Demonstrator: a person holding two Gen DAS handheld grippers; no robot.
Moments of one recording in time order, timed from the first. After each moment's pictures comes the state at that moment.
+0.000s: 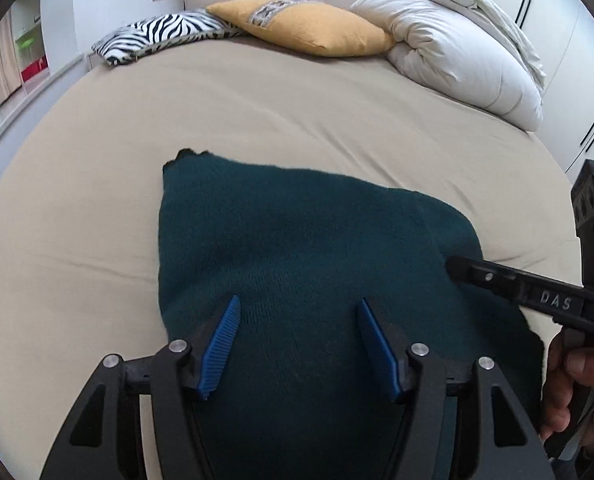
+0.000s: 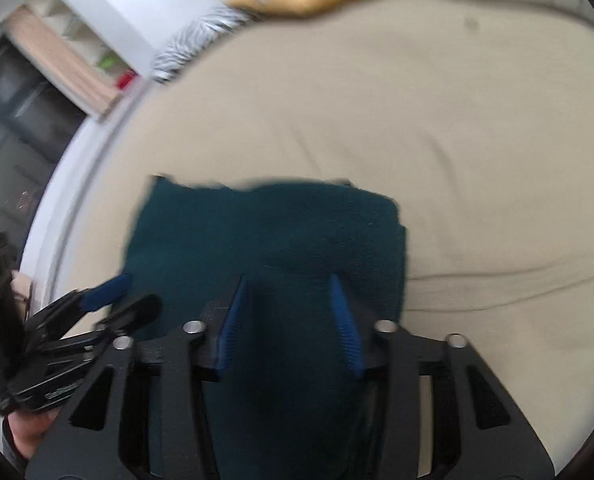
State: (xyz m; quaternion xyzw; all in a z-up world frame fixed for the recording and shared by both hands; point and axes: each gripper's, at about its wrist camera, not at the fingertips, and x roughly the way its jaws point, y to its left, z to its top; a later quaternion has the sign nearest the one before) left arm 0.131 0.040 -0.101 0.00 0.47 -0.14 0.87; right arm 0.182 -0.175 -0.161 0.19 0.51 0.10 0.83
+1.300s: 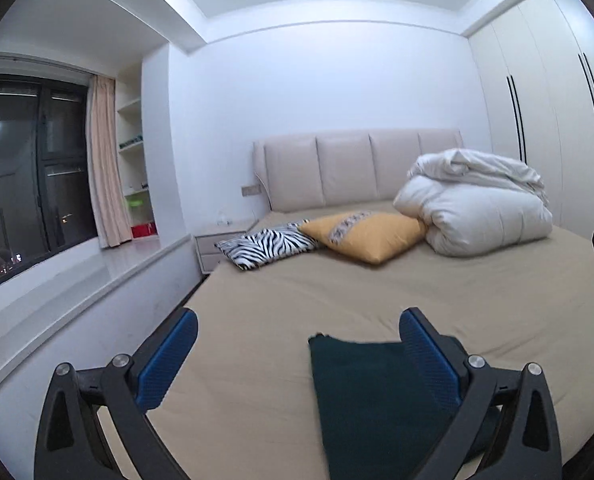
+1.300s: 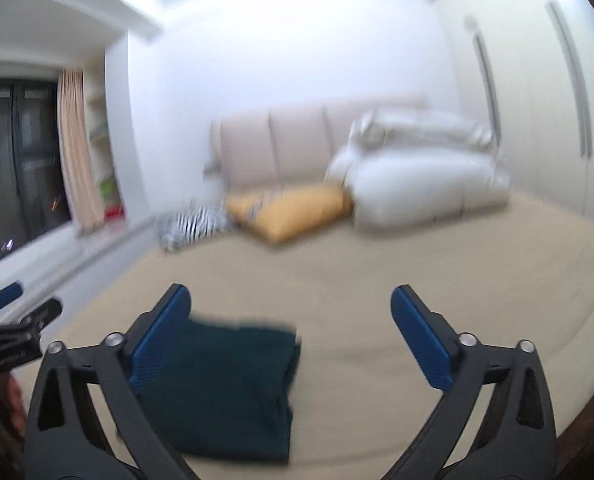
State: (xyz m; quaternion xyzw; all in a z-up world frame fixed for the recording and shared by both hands) left arm -0.094 0.082 0.080 0.05 0.12 0.01 0.99; right arm -0.065 -0.171 0.044 0.07 0.11 -0.04 0.99
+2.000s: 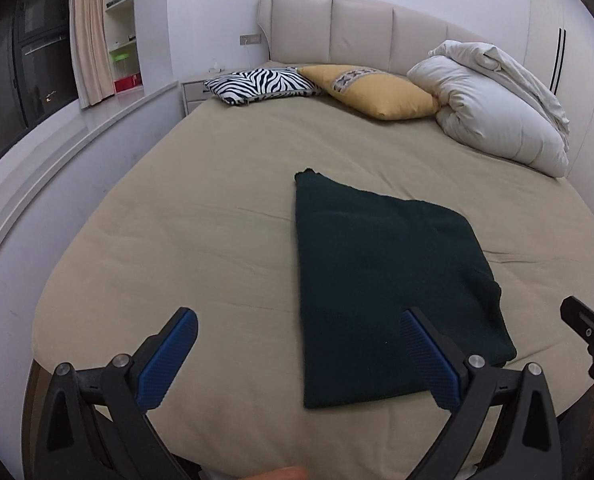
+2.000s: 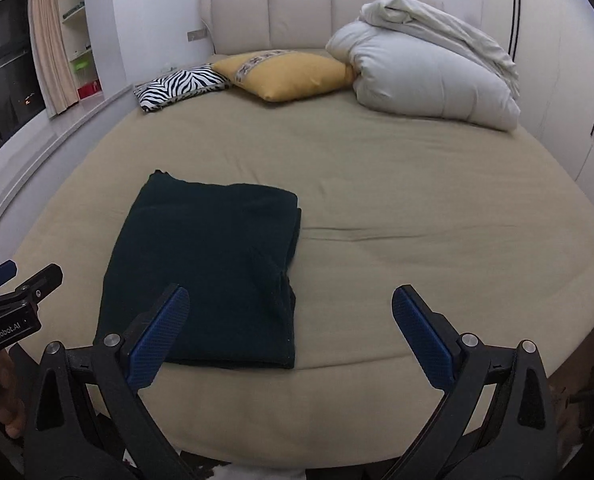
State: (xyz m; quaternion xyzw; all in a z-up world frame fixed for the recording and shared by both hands) left arm -0.044 0.084 -0.027 -0.02 0.40 -0.01 0.92; right arm 0.030 -0.115 -0.052 0.02 0.40 -0.05 0.92
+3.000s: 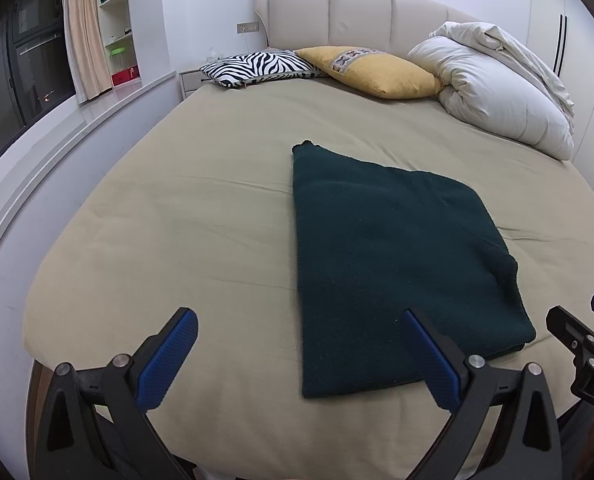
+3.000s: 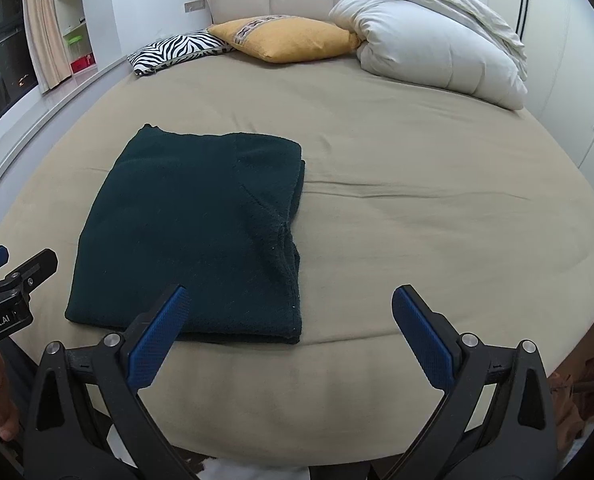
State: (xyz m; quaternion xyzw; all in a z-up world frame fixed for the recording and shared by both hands) left arm -0.041 0.081 -0.049 -0.01 0.42 0.00 0.91; right arm 0.016 -0.113 -0.080 0.01 0.44 -0.05 0.90
